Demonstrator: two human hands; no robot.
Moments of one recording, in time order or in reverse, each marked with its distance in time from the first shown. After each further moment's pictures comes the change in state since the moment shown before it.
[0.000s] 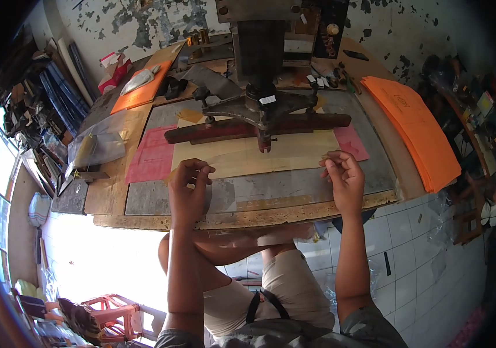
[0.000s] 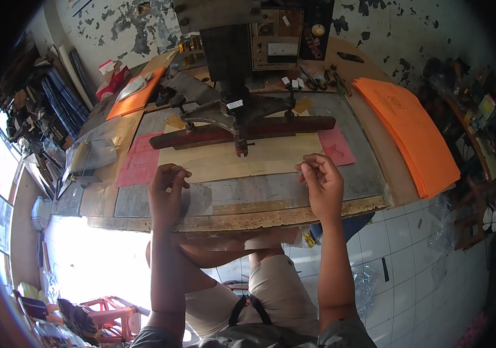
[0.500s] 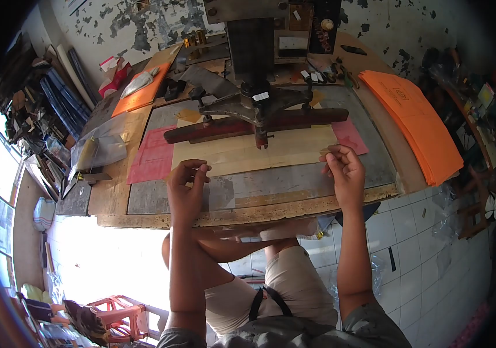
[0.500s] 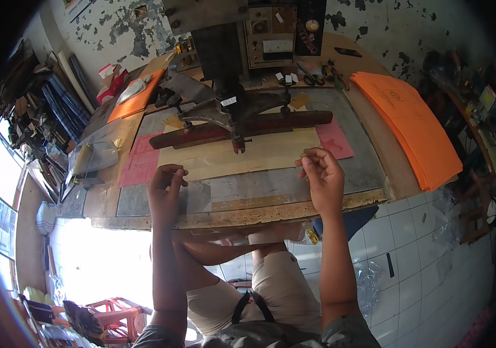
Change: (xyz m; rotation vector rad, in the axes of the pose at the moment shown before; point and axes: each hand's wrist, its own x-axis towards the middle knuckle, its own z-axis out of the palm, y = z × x) left_hand -0.001 -0.001 -0.002 0.001 0.000 -0.014; right_hand 0.000 -0.002 -0.008 0.028 0.013 0.078
